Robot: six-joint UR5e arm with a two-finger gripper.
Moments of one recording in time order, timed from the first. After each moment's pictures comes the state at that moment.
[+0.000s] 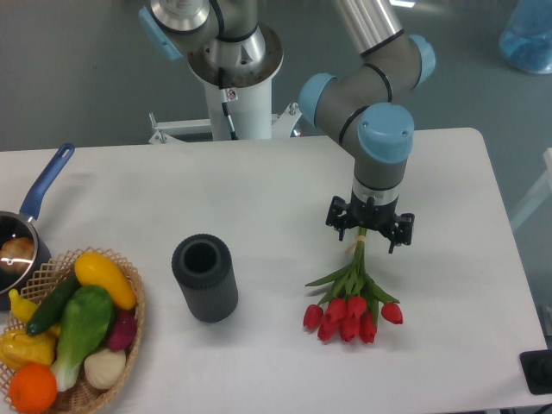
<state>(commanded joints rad) 2.66 -1.96 -1.81 -0.80 1.49 0.95</state>
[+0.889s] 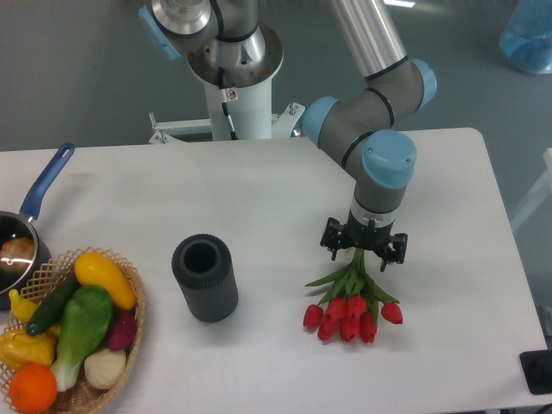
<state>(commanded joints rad) 2.64 -2.05 -1.78 -0.78 1.48 0.91</state>
